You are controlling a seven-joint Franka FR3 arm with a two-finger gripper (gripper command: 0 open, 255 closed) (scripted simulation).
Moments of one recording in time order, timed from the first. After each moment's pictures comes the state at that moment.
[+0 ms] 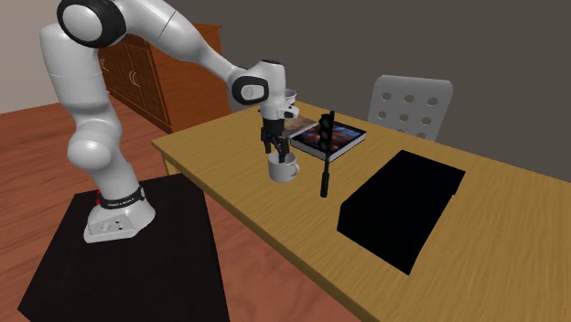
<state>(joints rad) 0.01 0.09 -0.11 -2.20 -0.05 2.28 -0.31</state>
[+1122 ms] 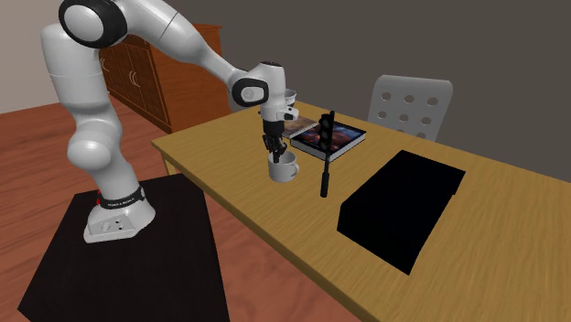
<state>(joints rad) 0.01 0.10 -0.11 -2.21 -0.05 2.30 -0.31</state>
